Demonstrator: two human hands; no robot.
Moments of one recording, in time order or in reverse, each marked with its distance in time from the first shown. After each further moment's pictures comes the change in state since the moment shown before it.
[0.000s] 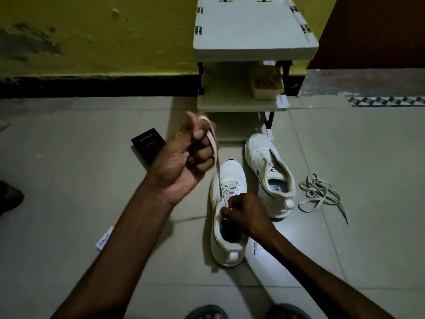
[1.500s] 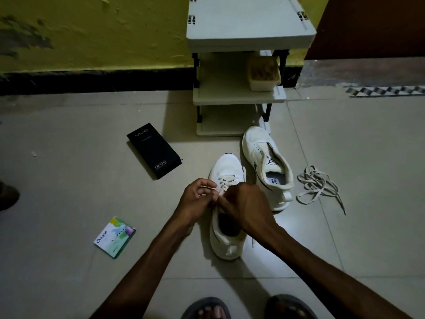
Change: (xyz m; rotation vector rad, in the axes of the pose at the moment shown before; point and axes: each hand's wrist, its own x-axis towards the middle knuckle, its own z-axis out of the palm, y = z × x) left_hand -0.015 -0.127 -0.083 0.688 0.514 -0.288; right_hand -0.012 -0.026 -0.011 -0.293 0.053 -0.062
